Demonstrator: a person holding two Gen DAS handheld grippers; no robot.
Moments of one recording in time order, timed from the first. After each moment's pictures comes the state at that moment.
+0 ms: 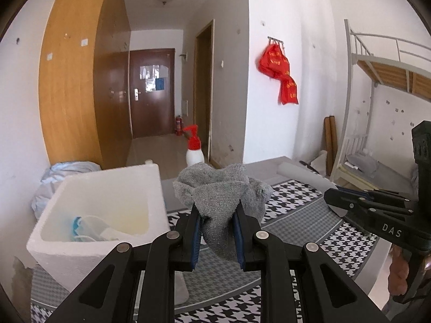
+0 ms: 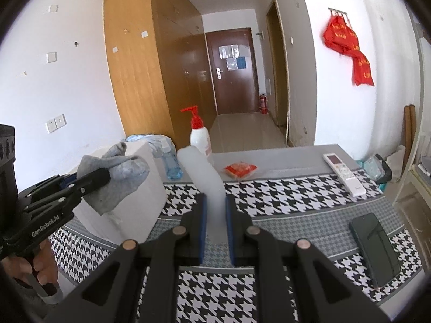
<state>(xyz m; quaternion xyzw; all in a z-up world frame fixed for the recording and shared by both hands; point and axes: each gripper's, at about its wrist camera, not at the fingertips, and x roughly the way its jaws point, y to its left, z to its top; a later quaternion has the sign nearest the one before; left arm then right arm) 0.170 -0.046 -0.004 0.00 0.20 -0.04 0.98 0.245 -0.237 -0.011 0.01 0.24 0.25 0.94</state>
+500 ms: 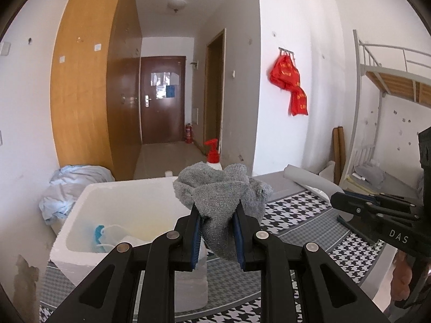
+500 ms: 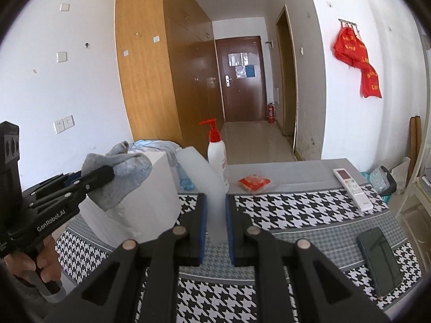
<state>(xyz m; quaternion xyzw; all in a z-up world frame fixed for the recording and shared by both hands) 0.162 -0.027 0.008 -0.01 0.17 -0.02 0.98 0.239 -0.218 0.003 0.00 0.22 0.27 0.94</state>
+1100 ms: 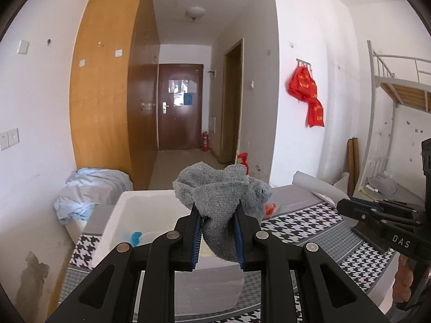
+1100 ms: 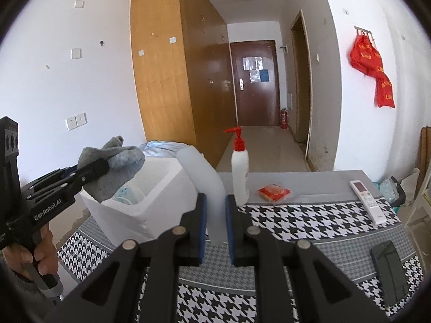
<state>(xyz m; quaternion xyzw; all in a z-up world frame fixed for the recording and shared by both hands) 0.148 0.003 0.021 -0.02 0.15 0.03 0.99 0.238 -0.187 0.012 -0.01 0.21 0.31 0.93</state>
